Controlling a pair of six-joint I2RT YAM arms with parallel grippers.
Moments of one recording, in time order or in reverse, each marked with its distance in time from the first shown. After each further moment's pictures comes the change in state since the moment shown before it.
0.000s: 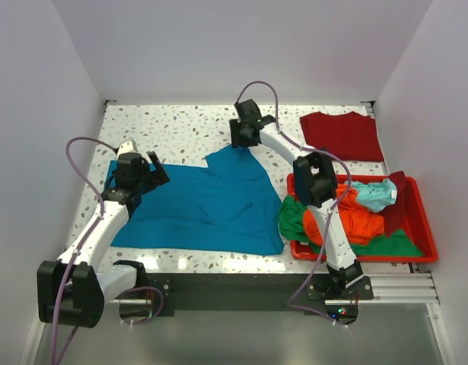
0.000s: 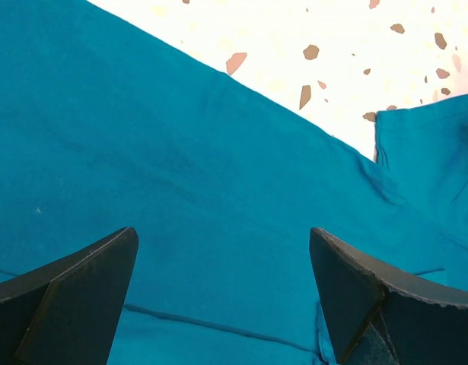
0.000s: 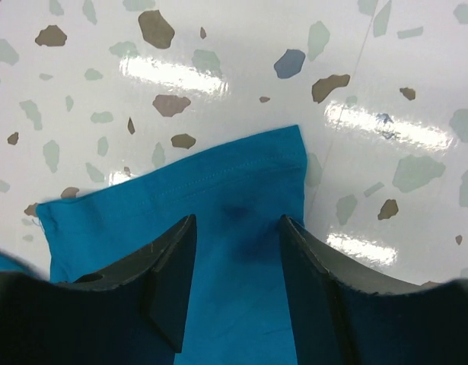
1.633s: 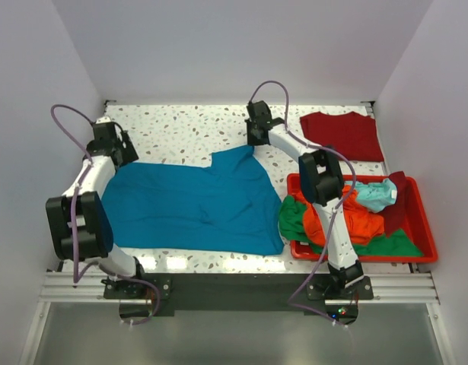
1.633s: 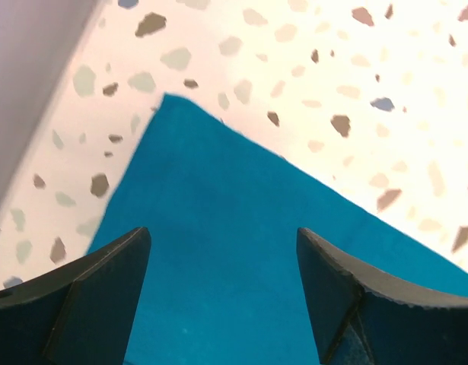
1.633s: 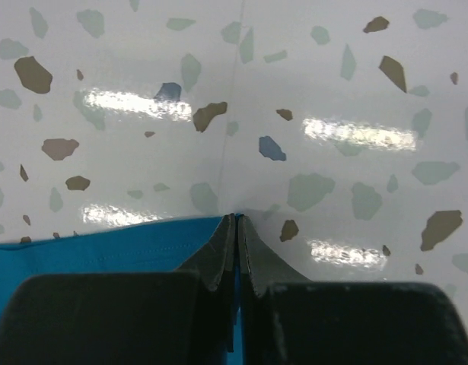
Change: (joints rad) left arm 0.282 0.430 0.350 -0.032 -0.026 0.255; right arm -0.055 -0.017 -0.111 0.132 0.100 -0.017
